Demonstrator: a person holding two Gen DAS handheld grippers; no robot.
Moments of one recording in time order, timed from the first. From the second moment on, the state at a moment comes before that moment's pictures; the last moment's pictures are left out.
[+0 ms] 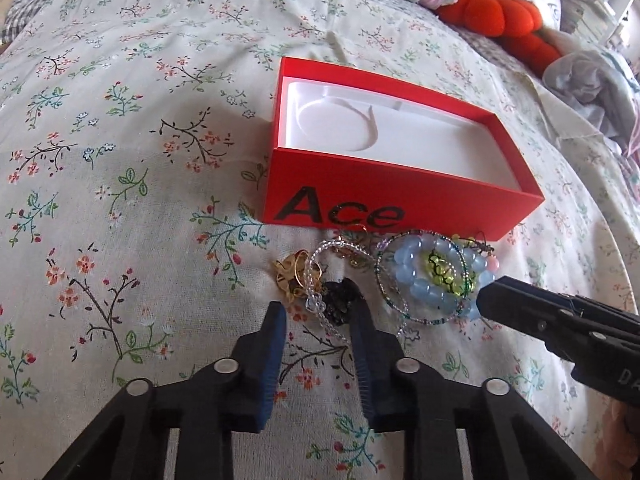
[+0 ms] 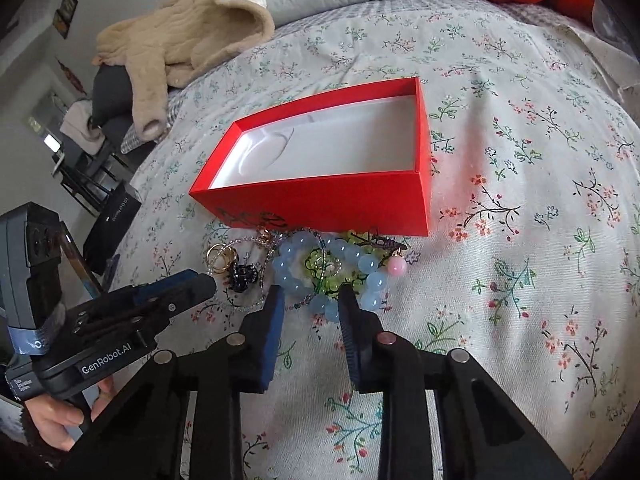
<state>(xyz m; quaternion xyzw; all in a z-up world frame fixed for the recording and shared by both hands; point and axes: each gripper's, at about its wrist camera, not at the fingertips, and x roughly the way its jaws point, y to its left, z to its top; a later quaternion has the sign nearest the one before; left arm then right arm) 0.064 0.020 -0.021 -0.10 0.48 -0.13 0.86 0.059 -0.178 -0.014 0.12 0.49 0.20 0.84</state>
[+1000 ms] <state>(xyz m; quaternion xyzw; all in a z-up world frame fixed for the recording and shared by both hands) 0.052 0.023 0.005 -0.11 0.47 -0.14 0.87 0.053 -0.185 0.020 0.11 0.46 0.19 0.86</state>
